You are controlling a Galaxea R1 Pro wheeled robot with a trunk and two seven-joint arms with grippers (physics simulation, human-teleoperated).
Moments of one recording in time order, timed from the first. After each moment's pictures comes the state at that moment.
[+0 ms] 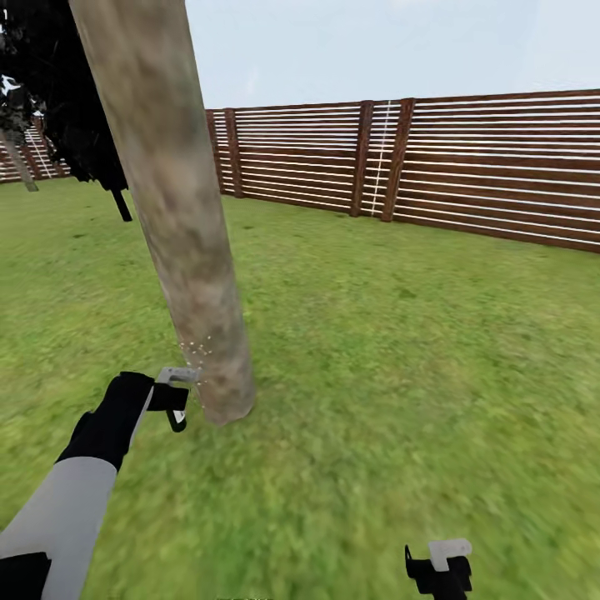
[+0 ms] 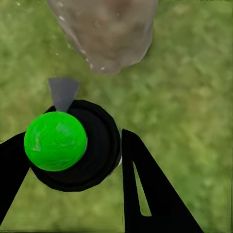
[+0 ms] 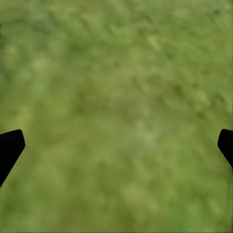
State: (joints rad) left arm -0.82 0.13 0.12 -0.90 -0.32 0.87 -0.36; right arm -0.46 -0.05 -0.04 -0.04 0.20 -0.50 -0.21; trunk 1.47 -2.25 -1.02
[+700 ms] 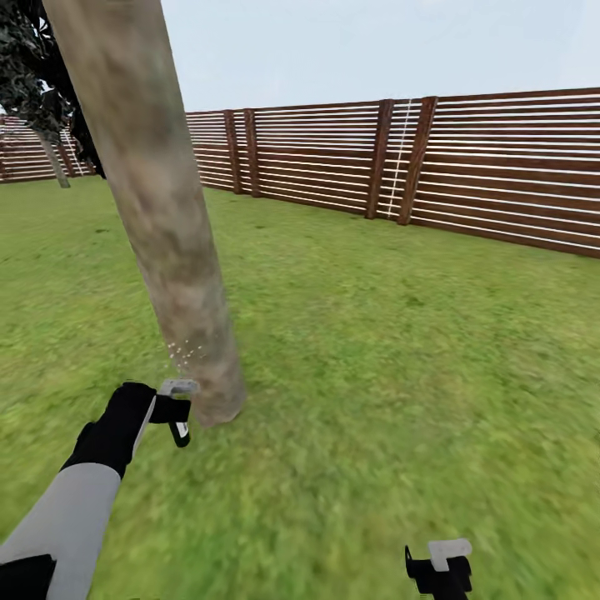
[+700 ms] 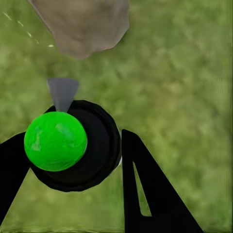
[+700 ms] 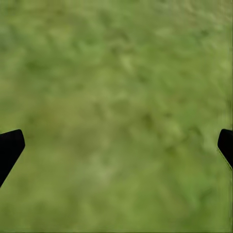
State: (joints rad) left arm -0.80 0.11 0.16 -0.84 -0.32 0.87 -0.36; right arm -0.46 -0.05 -0.04 -0.04 0.20 -0.50 -0.21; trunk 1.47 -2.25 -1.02
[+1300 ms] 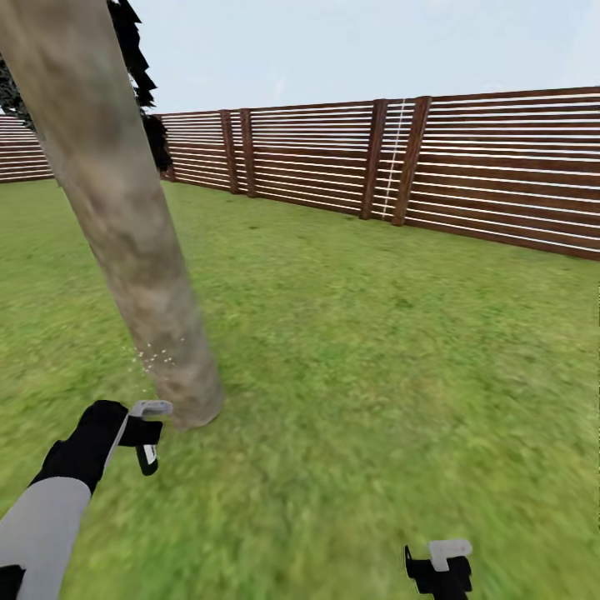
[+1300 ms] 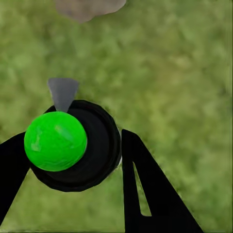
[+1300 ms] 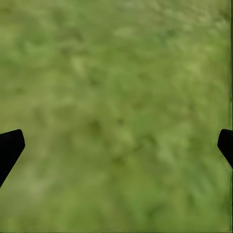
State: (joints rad) left arm -0.77 0.20 0.21 -0.76 -0.34 0.86 -0.36; right arm -0.46 -0.05 -0.04 -0.04 0.20 -0.50 -0.21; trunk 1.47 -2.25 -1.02
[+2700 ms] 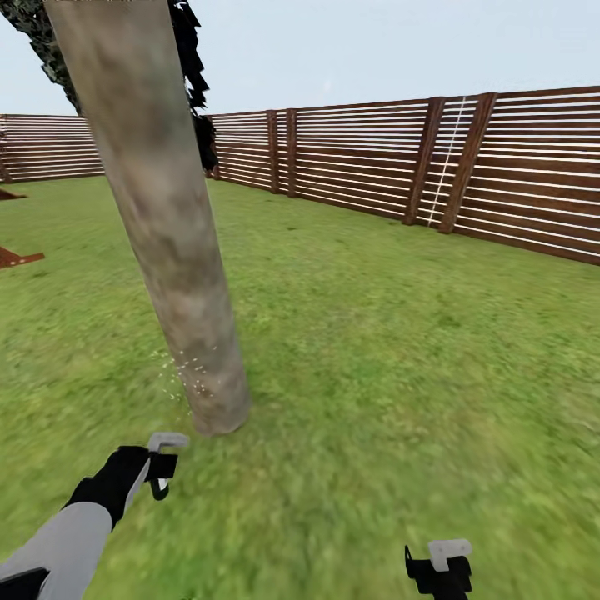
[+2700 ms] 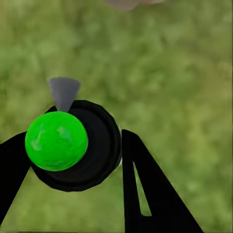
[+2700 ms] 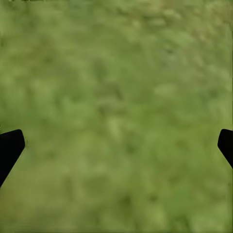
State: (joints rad) left arm -0.73 0.13 0.25 -0.47 -0.32 0.50 -0.15; right arm -0.46 -0.05 -0.04 -0.04 0.20 -0.50 -0.21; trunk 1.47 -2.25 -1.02
